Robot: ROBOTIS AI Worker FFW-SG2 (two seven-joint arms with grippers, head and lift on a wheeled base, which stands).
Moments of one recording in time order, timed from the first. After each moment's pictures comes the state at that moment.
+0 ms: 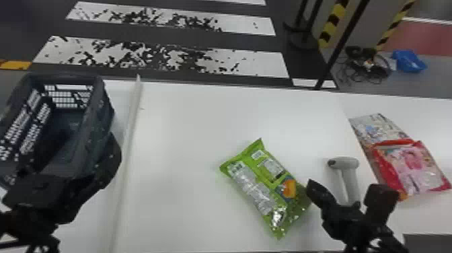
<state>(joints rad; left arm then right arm) 0.72 0.04 0.10 -2.31 0.22 0.11 -0.23 0.56 -0.19 -0.18 -1.88 -0.37 0.33 0.19</state>
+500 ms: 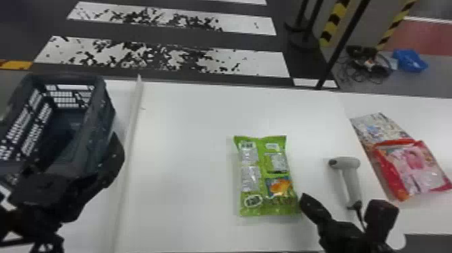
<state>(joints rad) 0.71 0.04 0.10 -2.29 0.23 0.11 -0.23 0.64 -0.17 -0.17 -1.90 -0.41 0.33 0.24</state>
